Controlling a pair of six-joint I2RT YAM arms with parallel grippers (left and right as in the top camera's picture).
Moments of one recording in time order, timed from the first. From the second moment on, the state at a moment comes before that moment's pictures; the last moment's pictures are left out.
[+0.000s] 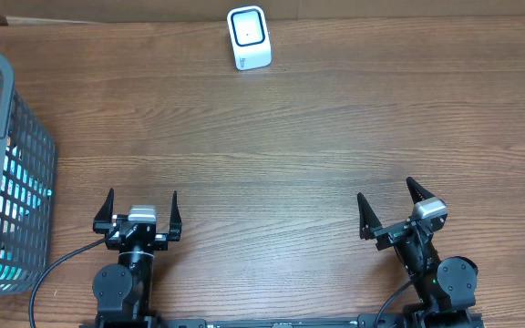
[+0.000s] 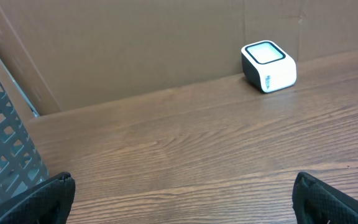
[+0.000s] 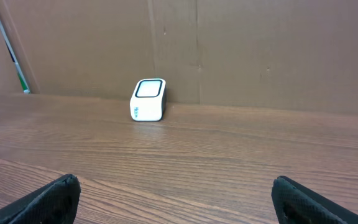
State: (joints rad) left arm -0.01 0.00 0.02 -0.10 -0.03 0.20; right arm 0.13 0.01 0.02 -0.02 -0.20 0.07
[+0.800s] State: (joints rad) left arm -0.01 0.00 0.02 -0.10 0.03 -0.02; right arm 0.13 0.01 0.02 -0.02 -0.20 0.07
